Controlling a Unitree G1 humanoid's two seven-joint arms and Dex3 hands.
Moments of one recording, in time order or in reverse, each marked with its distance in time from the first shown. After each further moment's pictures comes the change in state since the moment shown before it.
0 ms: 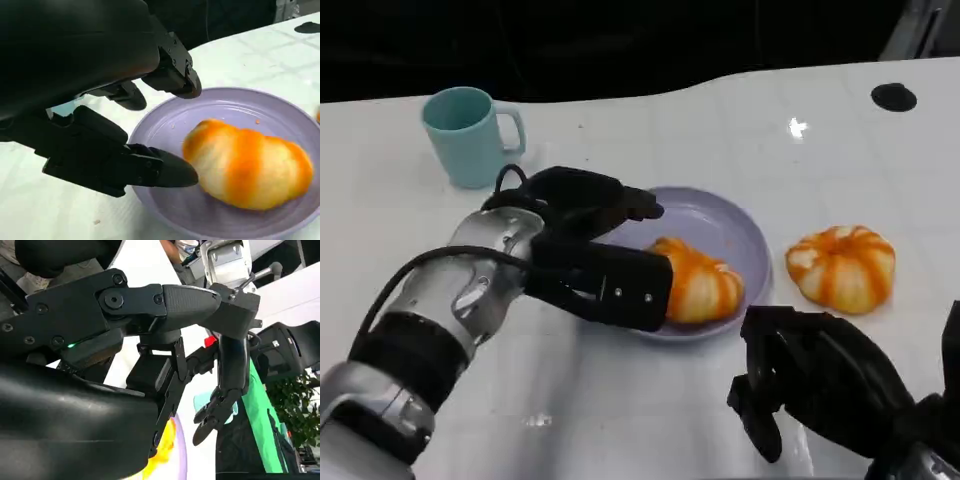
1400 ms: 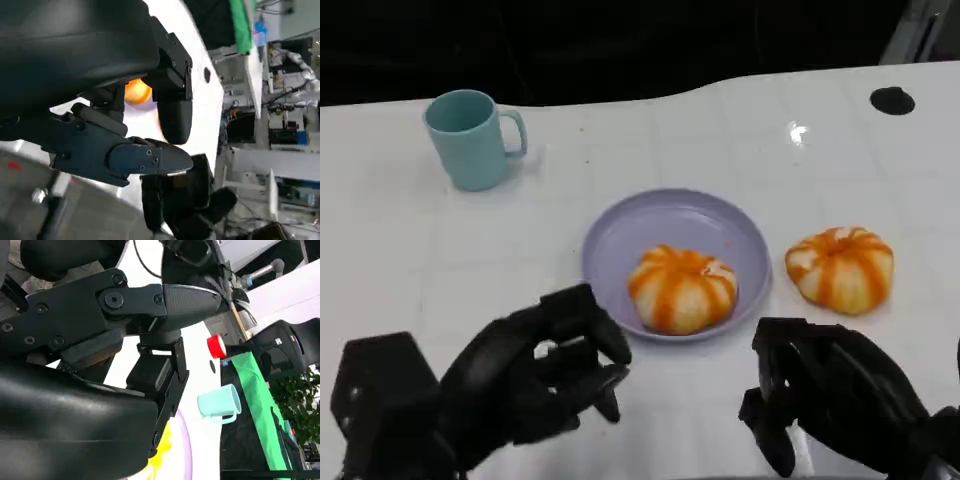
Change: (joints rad) left arm 0.959 -0.063 0.423 -1.040 -1.059 0.401 -0.179; right arm 0.049 -0.027 -0.012 -0.049 0.021 0.042 0.000
